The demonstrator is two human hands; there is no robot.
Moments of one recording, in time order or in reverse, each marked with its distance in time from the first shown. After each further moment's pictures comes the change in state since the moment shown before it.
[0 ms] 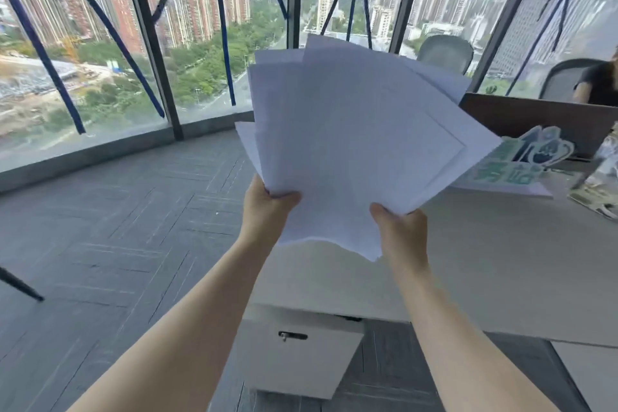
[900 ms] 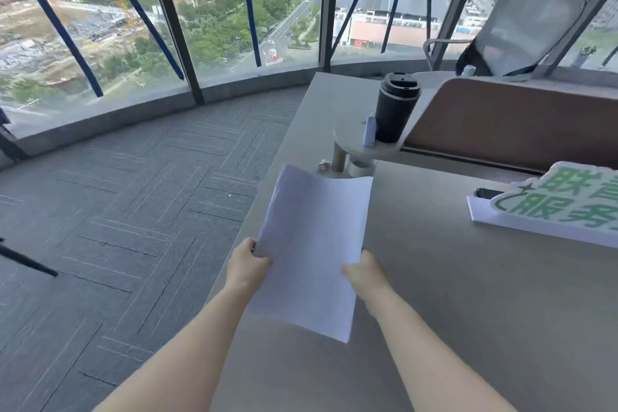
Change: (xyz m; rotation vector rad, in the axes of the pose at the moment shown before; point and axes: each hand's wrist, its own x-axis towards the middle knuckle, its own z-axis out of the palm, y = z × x) left_hand 0.192 -0.161 0.053 0.527 0.141 -0.518; right_hand 0.248 0.171 0.060 -0.444 -0.394 0.565
